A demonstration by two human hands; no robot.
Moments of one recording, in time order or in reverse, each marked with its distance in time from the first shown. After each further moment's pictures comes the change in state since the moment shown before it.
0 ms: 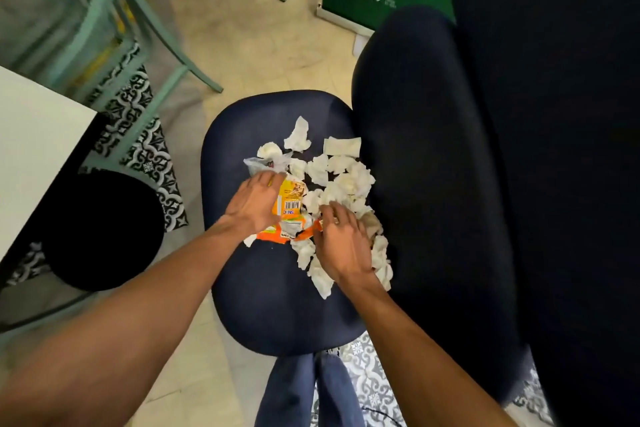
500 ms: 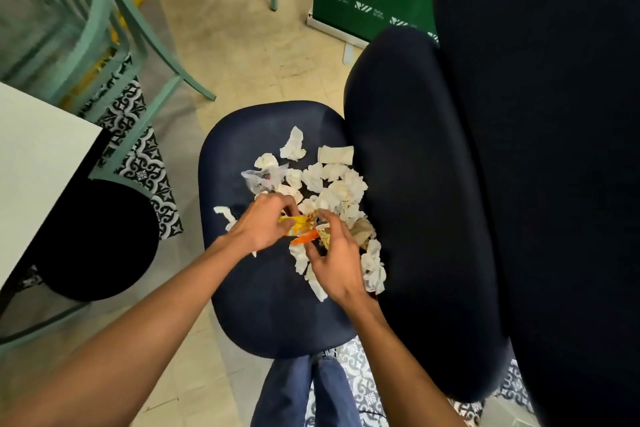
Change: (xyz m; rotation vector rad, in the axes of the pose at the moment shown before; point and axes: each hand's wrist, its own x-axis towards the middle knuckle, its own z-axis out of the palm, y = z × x) left_hand -0.026 0.028 -0.034 -0.432 0.017 0.102; right_hand -0.029 -0.017 -0.040 0.646 -0.009 0.151
